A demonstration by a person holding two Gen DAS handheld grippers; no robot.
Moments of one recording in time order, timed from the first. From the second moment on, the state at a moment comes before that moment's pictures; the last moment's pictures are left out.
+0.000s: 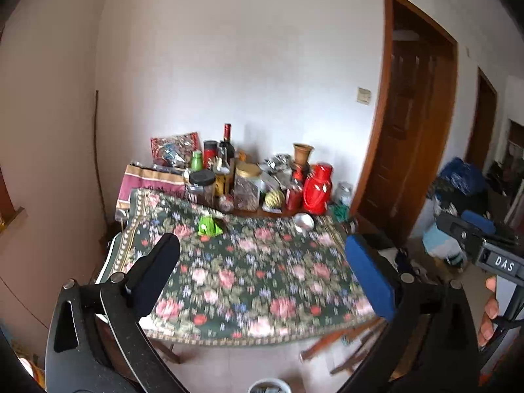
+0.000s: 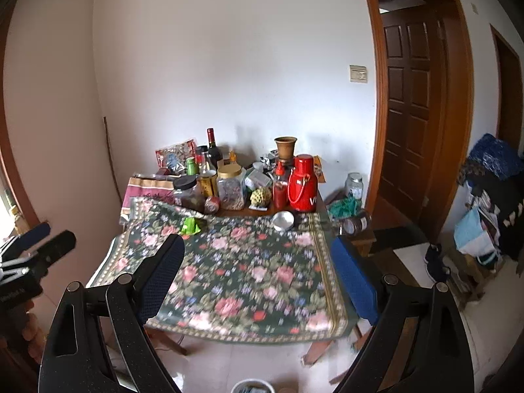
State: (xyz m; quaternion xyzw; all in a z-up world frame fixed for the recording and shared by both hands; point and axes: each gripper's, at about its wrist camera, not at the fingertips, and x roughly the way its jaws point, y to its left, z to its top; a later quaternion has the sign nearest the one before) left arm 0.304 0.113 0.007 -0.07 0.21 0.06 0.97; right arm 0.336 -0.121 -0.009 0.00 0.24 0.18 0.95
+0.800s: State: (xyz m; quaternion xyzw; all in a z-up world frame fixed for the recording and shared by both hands) left arm 0.546 0.218 -0.081 -0.15 0.34 0.15 0.92; right arm 0.589 -0.103 -0.080 -0.01 0.37 0.15 0.92
